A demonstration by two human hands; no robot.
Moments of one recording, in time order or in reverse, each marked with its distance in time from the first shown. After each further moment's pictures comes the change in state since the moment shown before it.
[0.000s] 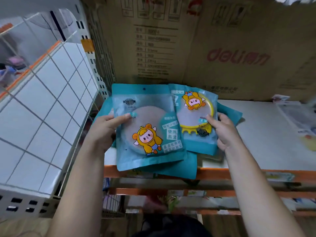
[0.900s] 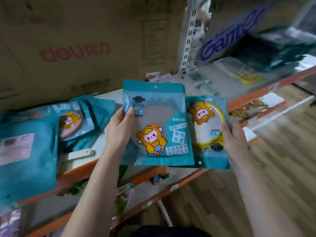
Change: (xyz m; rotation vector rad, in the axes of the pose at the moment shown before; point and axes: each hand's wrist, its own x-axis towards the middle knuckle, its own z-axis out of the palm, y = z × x) left_hand -0.088 -0.087 0.400 0.137 -0.289 0.211; right_hand -0.126 0.013 -0.399 -0.305 0.647 -0.330
